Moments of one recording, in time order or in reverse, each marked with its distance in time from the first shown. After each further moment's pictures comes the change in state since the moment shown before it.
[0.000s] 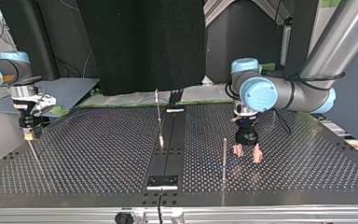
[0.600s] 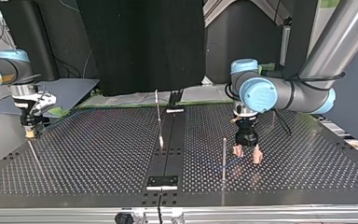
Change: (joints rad) left arm 0.001 0.000 0.004 -0.002 0.000 0.000; right arm -0.001 0.000 0.003 0.054 0.003 0.013
